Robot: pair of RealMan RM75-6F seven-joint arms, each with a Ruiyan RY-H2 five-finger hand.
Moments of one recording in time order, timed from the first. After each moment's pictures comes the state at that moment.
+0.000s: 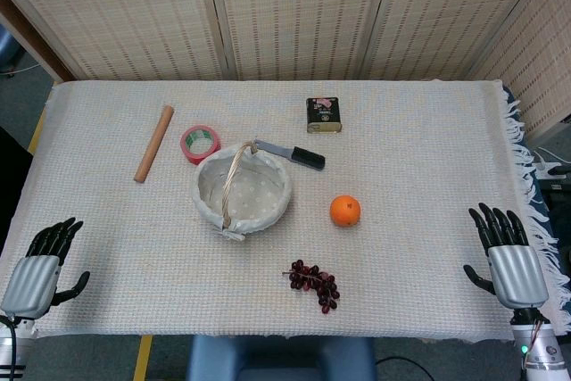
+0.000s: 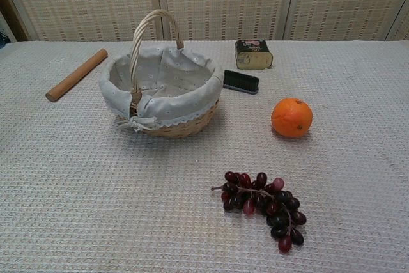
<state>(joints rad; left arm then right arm) -0.13 -1.12 -0.02 -1.69 1.47 1.40 0.05 0.08 -1.20 0.04 -1.59 -1.52 1.48 -0.19</state>
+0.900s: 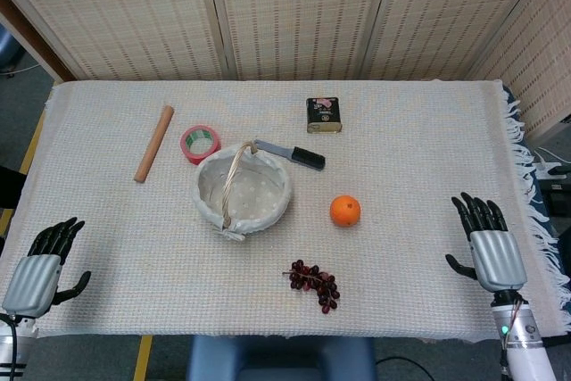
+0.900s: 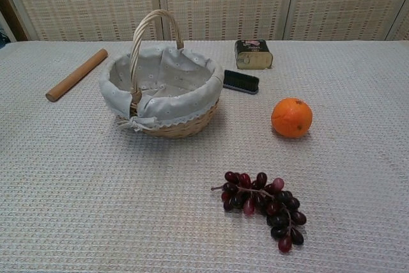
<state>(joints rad) -0.13 -1.12 -0.02 -1.68 1.47 1.39 0.04 0.16 -1.20 0.11 -1.75 -1.37 1.34 -0.29</state>
